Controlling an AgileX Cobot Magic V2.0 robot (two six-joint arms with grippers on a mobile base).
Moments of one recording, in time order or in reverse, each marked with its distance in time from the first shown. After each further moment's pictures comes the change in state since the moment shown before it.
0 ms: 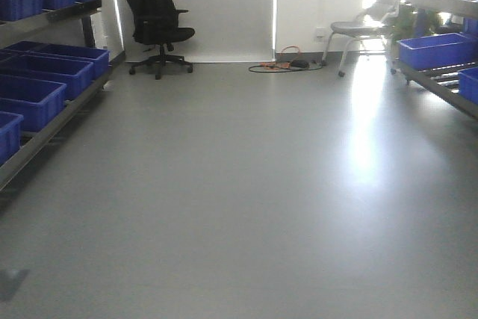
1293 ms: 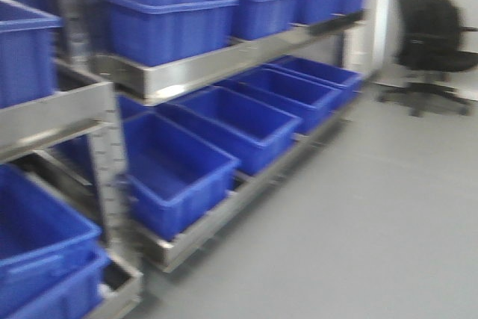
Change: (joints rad) left arm 0.002 0.000 0.000 0.000 0.000 0.000; right arm 0.000 0.000 0.000 0.000 0.000 0.000
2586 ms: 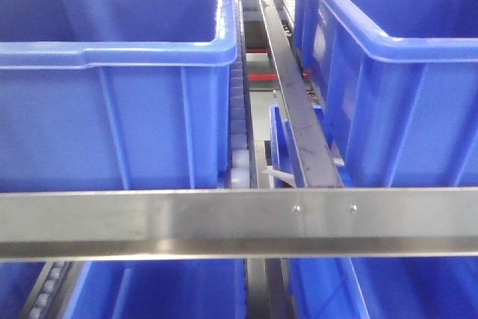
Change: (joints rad) left arm 0.000 0.000 0.000 0.000 0.000 0.000; right arm 0.000 0.000 0.000 0.000 0.000 0.000
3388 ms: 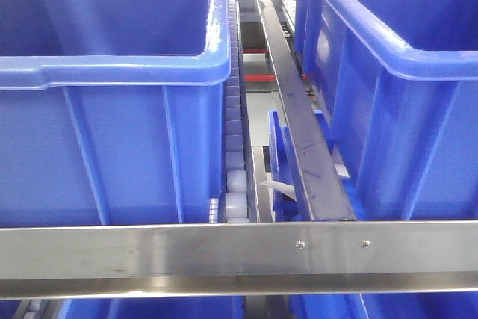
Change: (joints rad) left arm 0.000 0.000 0.000 0.000 0.000 0.000; right arm 0.000 0.000 0.000 0.000 0.000 0.000
